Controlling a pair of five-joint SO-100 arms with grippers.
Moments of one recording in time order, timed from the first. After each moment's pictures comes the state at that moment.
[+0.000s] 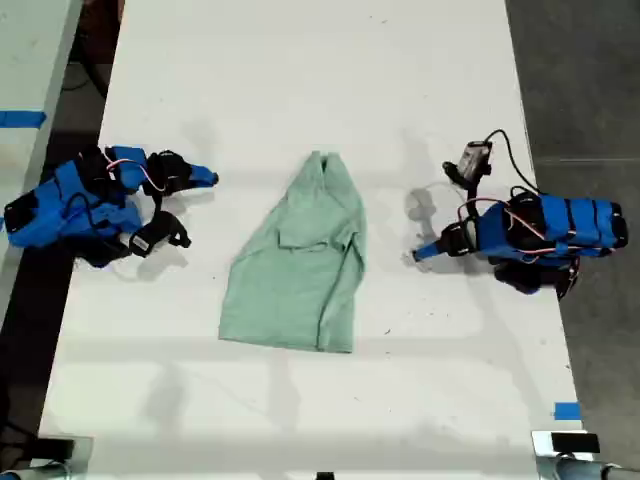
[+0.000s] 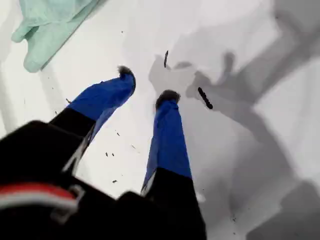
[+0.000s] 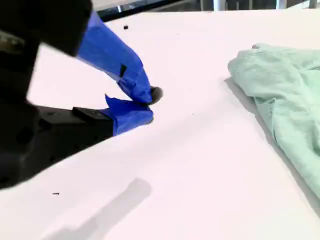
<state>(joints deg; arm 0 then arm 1) -34.1 205.1 183.2 61.0 11.9 3.5 199.5 173.9 78.2 -20.7</state>
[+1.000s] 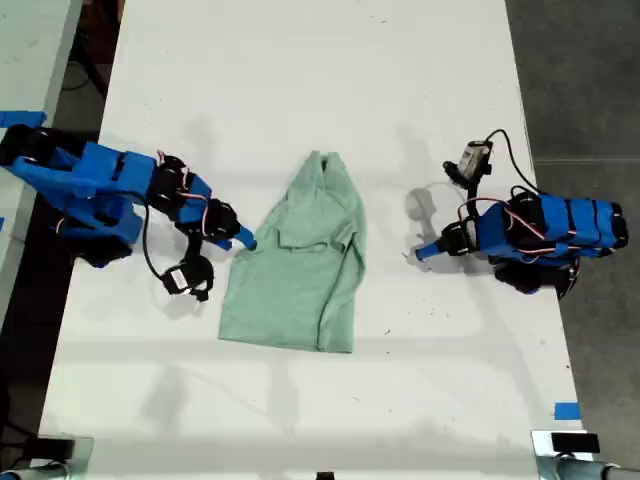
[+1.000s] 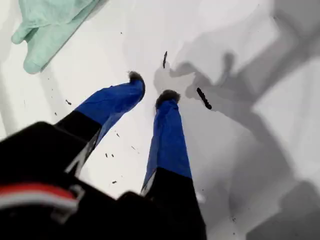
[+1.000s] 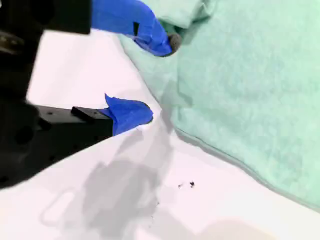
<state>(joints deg) 0.4 114.9 126.7 62.7 -6.9 4.0 199.5 173.9 78.2 -20.7</state>
